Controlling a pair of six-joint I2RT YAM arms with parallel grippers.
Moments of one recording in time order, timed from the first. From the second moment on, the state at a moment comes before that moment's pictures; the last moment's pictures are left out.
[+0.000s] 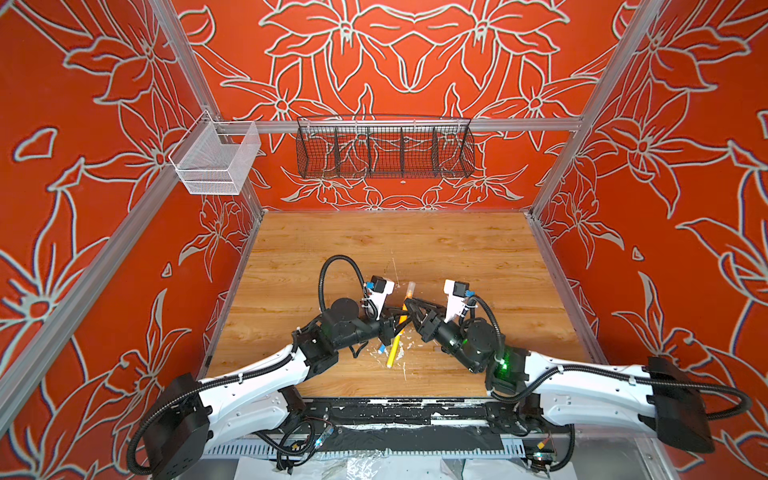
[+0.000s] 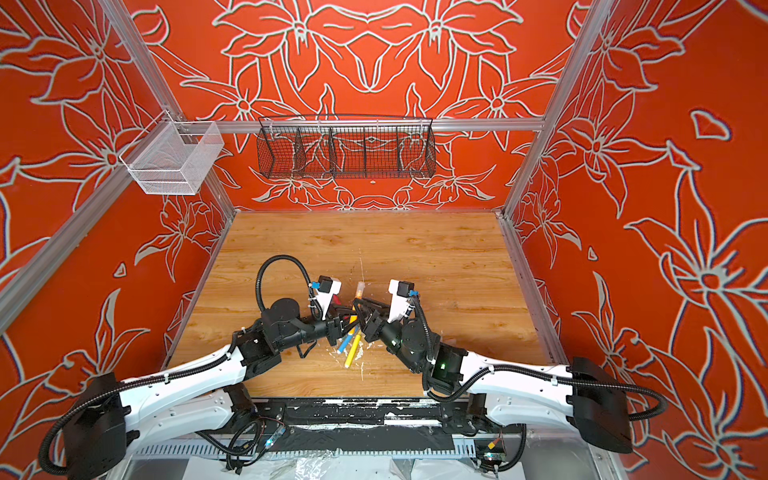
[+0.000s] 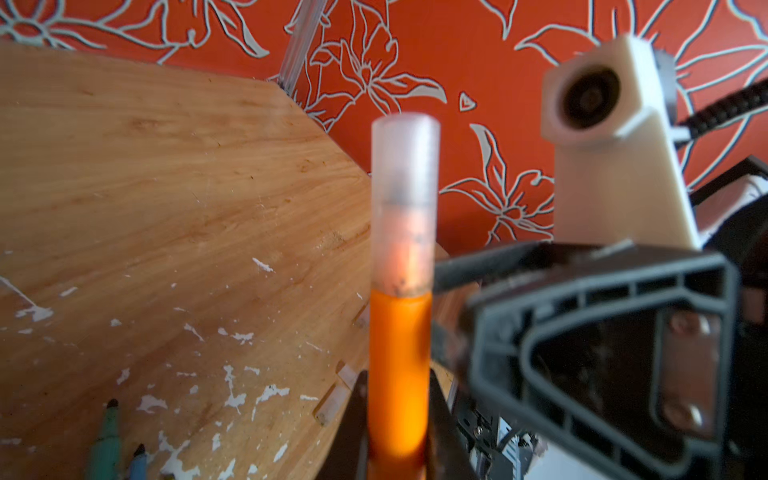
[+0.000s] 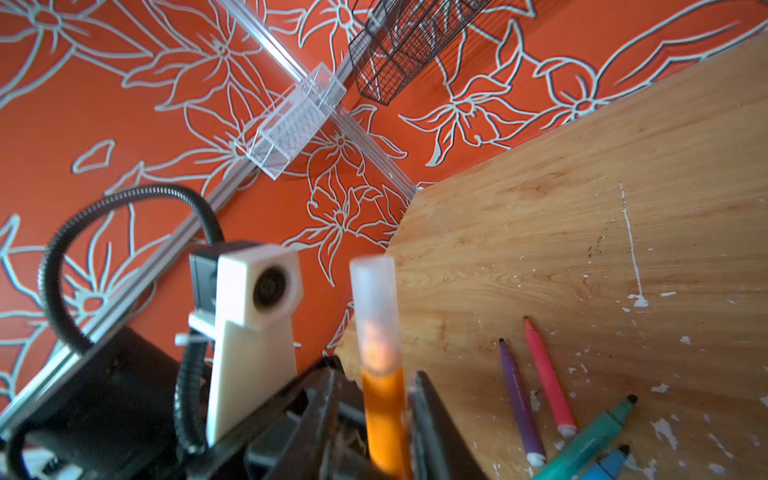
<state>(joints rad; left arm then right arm) -0.80 1.01 0.49 0.38 0.30 -0.52 1.18 1.00 0.49 0.51 0.43 0.81</state>
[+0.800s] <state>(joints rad) -0.80 1.05 0.52 0.41 0.36 -0.41 1.02 0.97 0.86 -0.07 0.31 0.71</state>
